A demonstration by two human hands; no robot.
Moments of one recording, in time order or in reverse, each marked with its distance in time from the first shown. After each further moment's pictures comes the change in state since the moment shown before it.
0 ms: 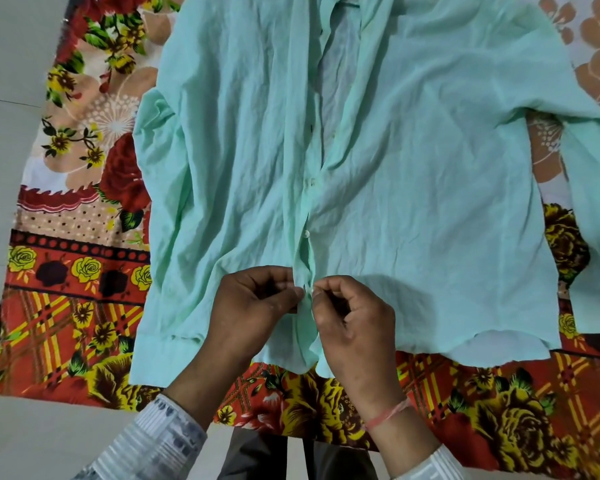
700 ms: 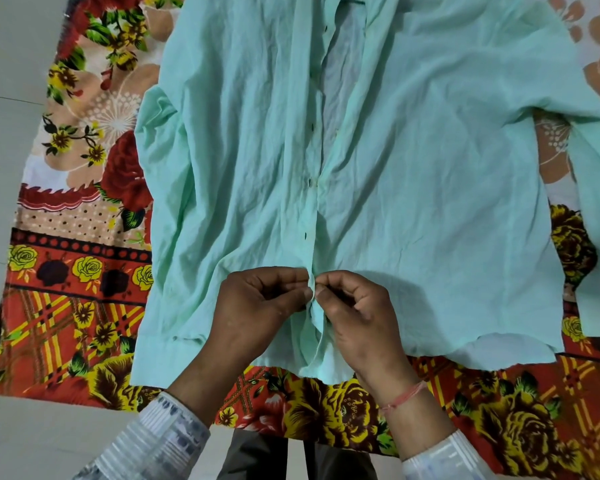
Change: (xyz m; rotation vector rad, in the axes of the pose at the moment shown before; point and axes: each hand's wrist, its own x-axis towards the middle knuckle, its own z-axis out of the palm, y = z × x) left_hand 0.001 0.006 0.002 0.058 0.023 -0.026; right_hand 0.019 0.000 -0.004 0.237 -0.179 0.253
